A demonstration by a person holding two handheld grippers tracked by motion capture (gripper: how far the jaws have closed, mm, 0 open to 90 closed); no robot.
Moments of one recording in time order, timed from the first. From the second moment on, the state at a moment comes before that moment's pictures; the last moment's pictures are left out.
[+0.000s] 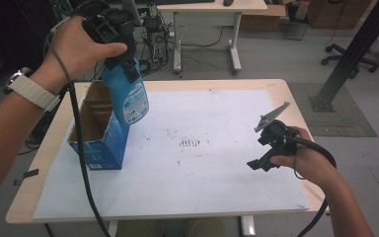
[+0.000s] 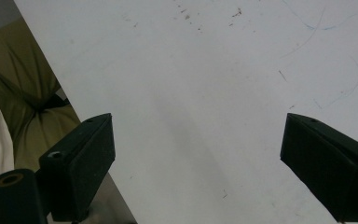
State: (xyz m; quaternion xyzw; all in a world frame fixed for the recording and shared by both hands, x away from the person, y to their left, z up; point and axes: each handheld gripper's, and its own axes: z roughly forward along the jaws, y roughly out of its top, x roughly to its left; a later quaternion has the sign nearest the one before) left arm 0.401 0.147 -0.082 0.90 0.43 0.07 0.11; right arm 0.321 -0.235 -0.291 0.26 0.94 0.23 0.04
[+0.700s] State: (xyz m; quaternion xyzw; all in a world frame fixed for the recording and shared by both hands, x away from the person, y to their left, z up) left arm 0.404 0.173 -0.065 0.86 0.49 0.08 0.11; right arm 0.323 -0.232 -0.292 0.26 0.94 0.23 0.04
